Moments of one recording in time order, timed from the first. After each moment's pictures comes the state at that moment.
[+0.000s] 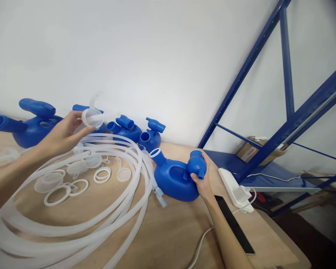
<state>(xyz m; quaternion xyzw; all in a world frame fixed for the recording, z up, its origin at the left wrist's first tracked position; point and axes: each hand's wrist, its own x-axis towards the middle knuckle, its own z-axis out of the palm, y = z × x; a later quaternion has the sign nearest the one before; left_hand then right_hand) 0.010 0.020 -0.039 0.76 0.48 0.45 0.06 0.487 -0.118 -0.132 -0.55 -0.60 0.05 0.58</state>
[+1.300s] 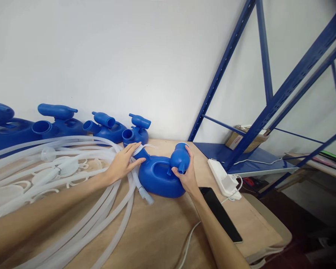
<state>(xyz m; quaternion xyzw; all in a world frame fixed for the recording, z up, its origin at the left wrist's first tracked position) 0.218 0.010 -0.140 0.85 0.28 0.45 0.08 0.484 -0.118 -0.138 -0.55 -0.60 0.06 0.58</state>
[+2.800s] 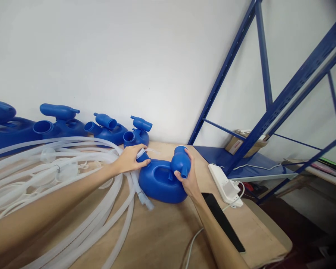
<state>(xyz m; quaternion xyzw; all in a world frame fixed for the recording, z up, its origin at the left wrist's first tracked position) 0.233 0.027 -0.112 0.89 0.26 0.36 0.07 0.482 -0.119 -0.127 -0.54 -0.61 0.09 0.57</state>
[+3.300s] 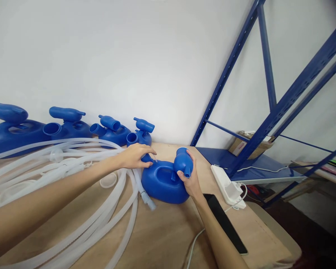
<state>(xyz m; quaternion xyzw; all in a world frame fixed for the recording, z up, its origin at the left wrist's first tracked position) 0.229 0.025 -0.076 0.96 0.15 0.23 0.01 0.485 -0.116 -0.131 -0.54 -0.60 0.10 0.58</state>
